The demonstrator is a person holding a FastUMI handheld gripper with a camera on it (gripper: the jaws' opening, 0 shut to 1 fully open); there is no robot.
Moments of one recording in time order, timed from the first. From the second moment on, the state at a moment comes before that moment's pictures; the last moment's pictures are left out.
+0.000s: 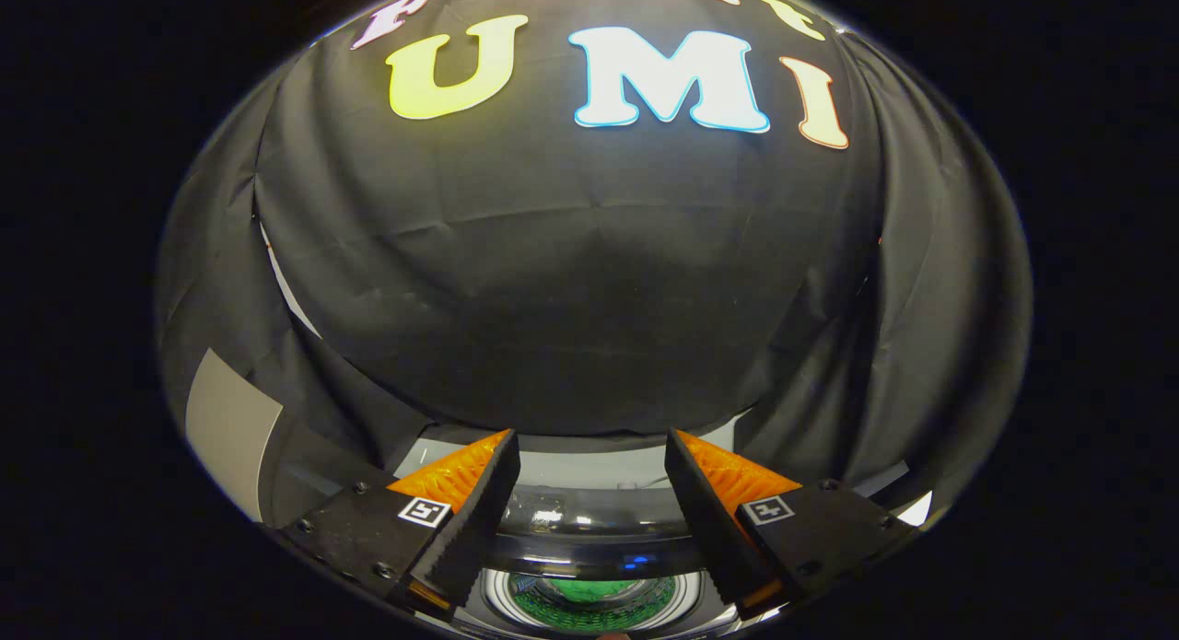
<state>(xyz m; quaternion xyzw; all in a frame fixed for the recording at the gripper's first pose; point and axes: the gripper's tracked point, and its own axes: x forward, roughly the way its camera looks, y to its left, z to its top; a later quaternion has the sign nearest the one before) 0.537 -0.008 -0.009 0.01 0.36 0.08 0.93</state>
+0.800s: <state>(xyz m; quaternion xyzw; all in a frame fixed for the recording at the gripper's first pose) 0.495 -0.015 -0.003 0.01 0.31 0.08 0.95</state>
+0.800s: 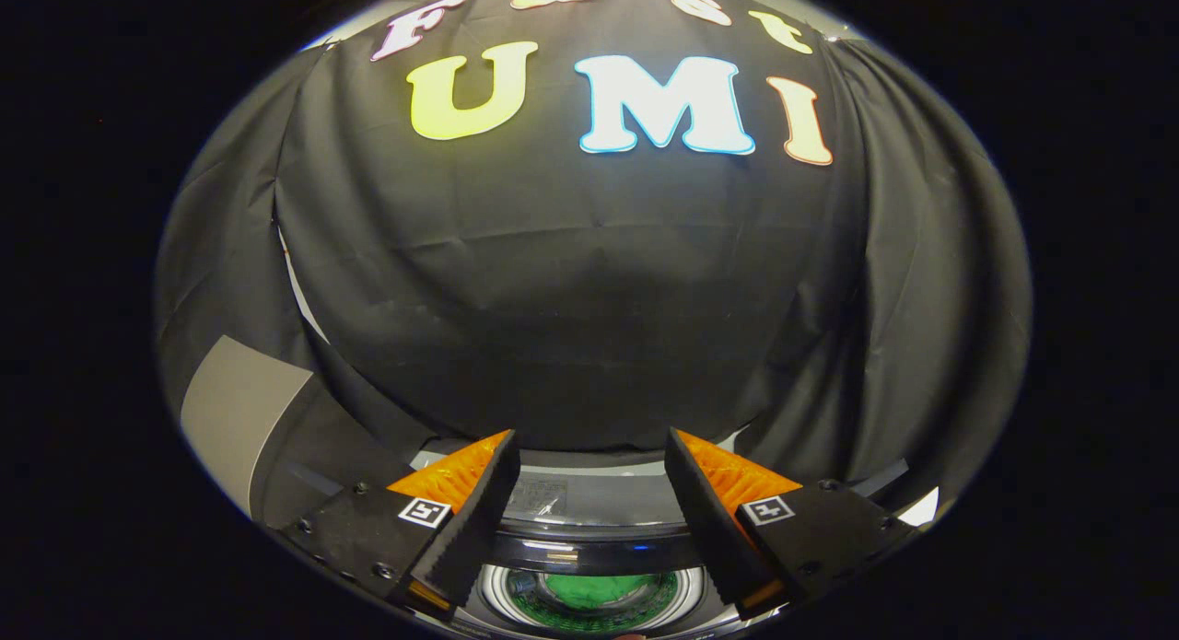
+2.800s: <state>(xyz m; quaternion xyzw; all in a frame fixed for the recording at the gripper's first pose) 0.107 -0.008 -0.084 0.06 0.18 0.05 0.98</state>
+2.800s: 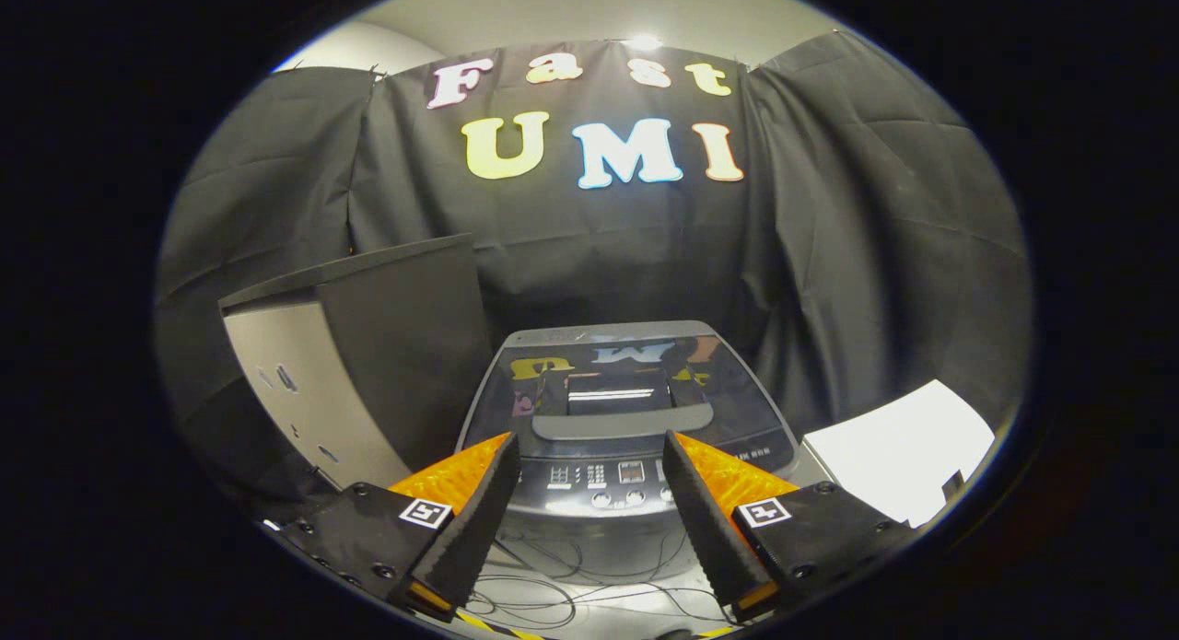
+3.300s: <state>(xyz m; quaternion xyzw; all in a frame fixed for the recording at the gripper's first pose) -0.001 -0.008 -0.028 0.06 0.07 0.03 0.99</state>
